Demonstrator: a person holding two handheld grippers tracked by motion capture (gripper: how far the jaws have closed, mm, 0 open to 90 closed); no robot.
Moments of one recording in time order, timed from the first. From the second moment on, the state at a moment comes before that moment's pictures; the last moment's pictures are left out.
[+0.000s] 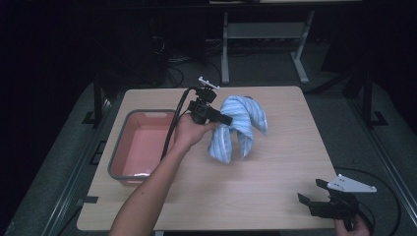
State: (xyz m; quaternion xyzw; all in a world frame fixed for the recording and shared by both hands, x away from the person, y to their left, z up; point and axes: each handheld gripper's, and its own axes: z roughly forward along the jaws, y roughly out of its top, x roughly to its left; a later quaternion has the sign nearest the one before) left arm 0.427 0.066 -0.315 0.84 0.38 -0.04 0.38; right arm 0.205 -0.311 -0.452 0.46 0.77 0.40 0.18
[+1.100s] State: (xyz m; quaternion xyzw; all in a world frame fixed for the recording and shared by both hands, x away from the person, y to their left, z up) left arm 0.435 0.041 -0.372 0.83 0.41 -0.07 0.36; right arm 0.204 -0.307 -0.453 0.45 0.78 0.41 0.18
